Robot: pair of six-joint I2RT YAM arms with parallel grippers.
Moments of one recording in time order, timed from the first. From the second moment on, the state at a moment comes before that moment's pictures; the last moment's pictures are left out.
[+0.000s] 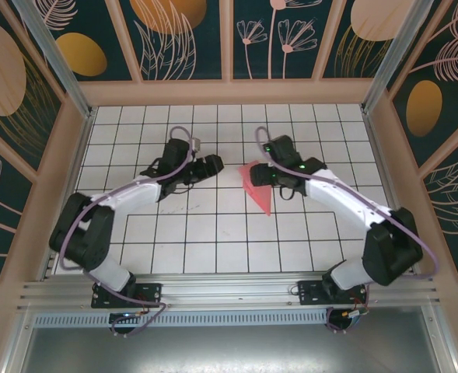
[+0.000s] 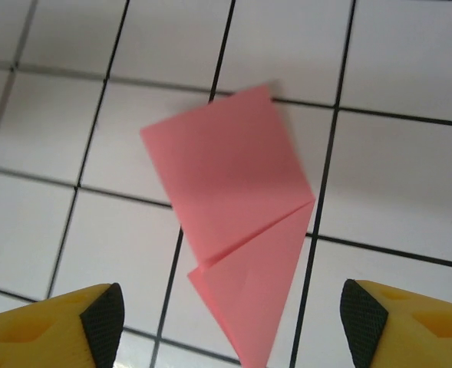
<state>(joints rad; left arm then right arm) -0.50 1.65 0.93 0.09 0.39 -0.84 0.55 1.41 1.05 -0.53 0.04 0.34</state>
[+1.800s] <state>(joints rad) -0.44 1.96 0.99 0.37 0.83 -0.65 0.22 1.79 0.83 0.21 -0.90 0.37</state>
